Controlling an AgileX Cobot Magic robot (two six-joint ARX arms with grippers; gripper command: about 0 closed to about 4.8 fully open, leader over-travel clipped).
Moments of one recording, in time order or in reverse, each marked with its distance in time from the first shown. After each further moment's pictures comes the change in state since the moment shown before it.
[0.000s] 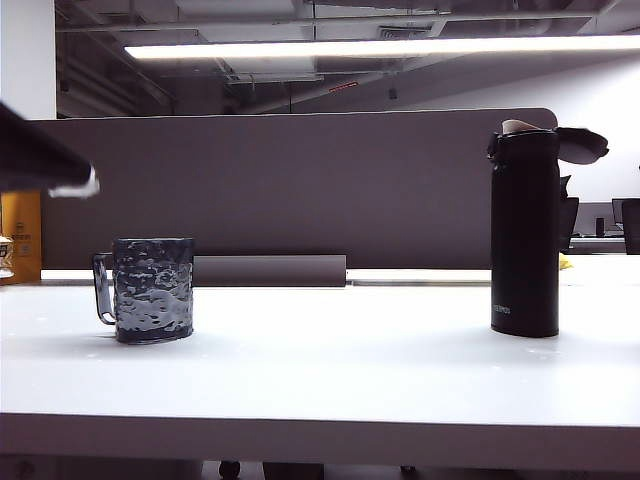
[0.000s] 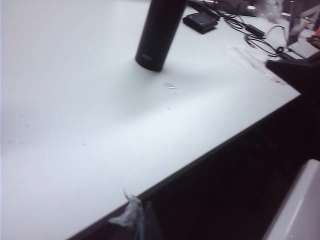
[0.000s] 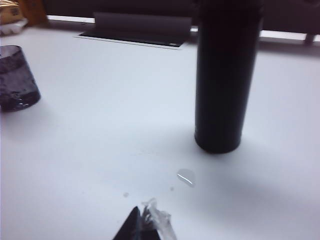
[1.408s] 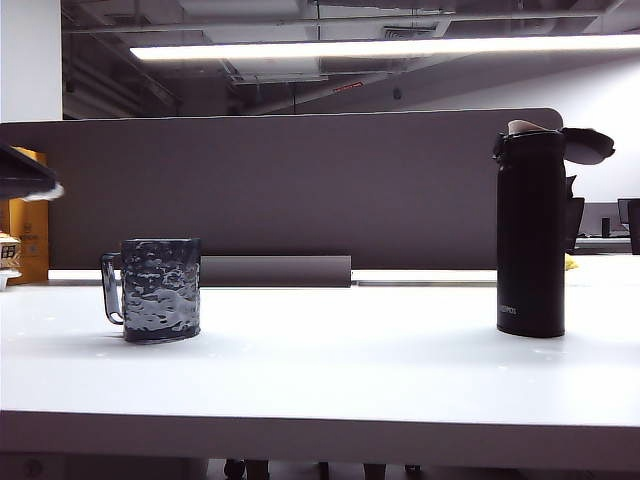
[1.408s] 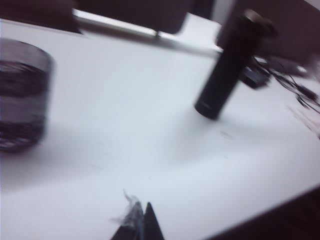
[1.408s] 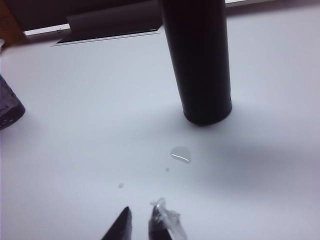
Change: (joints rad) left arm 0.189 -0.090 -0.104 0.145 -0.068 -0.041; right arm -0.001 -0.019 -0.073 0.020 0.077 0.197
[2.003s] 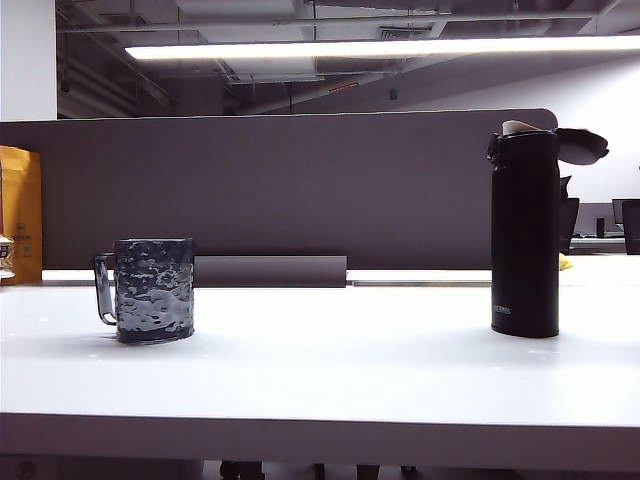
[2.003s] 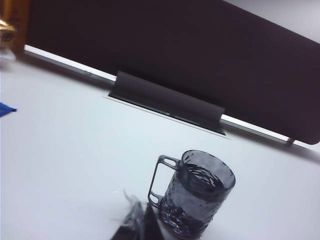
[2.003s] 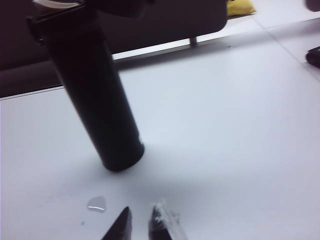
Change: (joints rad) left arm 0.550 -0.151 0.000 0.000 0.000 0.001; right arm -0.274 -0.053 0.000 0.039 0.002 0.000
